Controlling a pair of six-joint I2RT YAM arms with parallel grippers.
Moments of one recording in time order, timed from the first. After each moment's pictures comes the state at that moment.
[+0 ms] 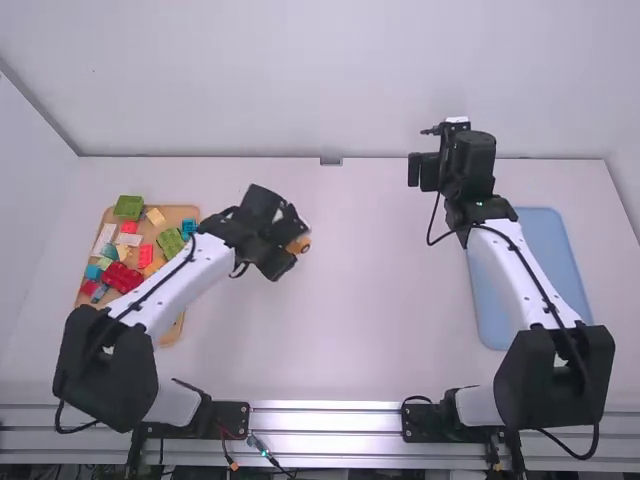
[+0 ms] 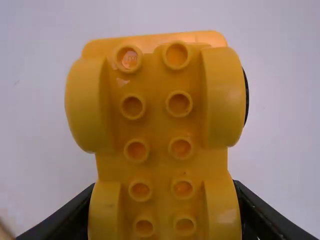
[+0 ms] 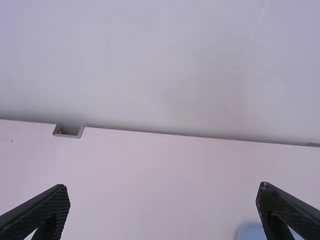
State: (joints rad) left arm -0.38 1.53 1.09 -0.72 0.10 0.47; right arm 0.11 1.53 1.21 -0.15 0.02 -0.06
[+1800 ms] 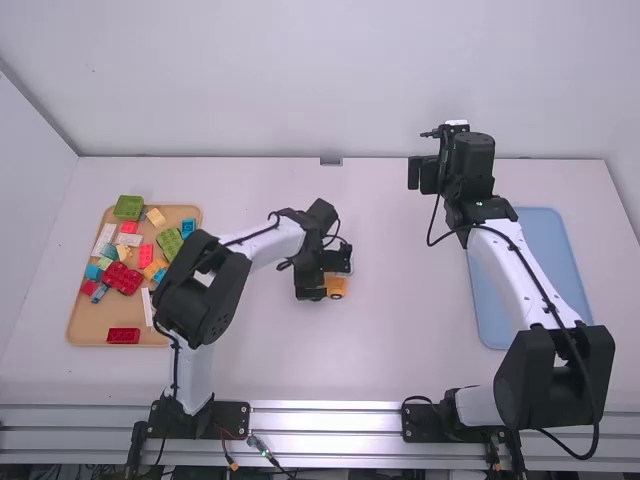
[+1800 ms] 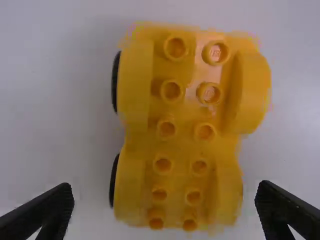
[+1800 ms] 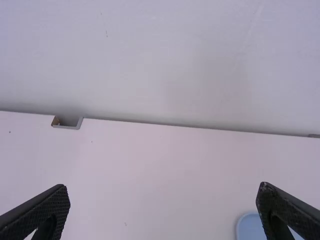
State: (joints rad) left arm -0.52 2.02 1.37 -0.82 0.14 0.91; right arm 0.11 1.53 1.21 -0.18 0.03 -0.05
